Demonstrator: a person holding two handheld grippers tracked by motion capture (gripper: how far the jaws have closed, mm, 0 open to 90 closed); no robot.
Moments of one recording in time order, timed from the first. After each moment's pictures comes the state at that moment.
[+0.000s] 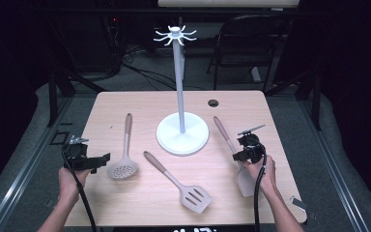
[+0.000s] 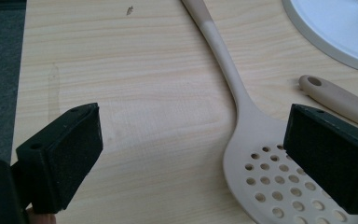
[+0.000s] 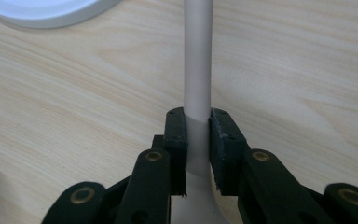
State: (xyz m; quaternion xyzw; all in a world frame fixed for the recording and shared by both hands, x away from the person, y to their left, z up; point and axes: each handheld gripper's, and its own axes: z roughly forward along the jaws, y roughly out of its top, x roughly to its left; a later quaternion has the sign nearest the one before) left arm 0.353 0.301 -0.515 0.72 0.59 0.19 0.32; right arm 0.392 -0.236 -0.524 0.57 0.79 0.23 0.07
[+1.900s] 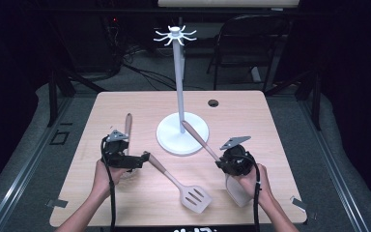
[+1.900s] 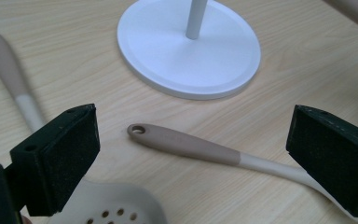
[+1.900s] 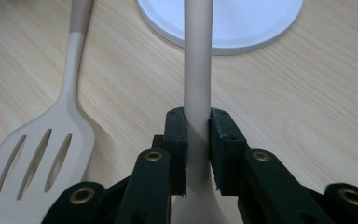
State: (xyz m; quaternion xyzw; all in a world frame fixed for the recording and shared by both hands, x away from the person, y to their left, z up) left arm 0.351 0.190 -0.486 0.79 0.45 0.13 0.40; right arm 0.334 -0.183 -0.488 0.38 0.87 0.29 0.14
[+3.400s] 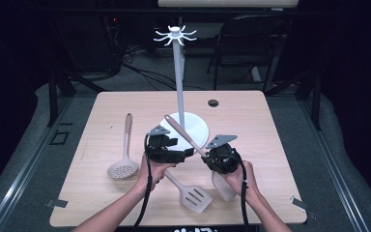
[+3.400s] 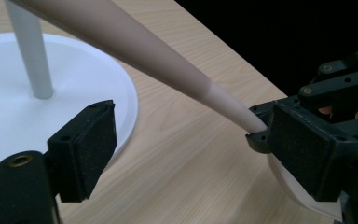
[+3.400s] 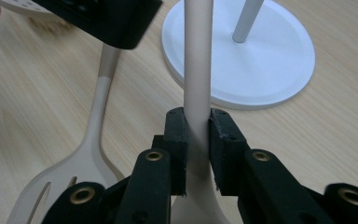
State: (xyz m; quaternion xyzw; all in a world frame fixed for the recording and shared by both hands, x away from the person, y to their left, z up) left arm 0.367 0.079 -0.486 0.77 0.39 0.03 0.51; right arm 0.333 -0.145 -0.476 0.34 0.86 0.33 0.17
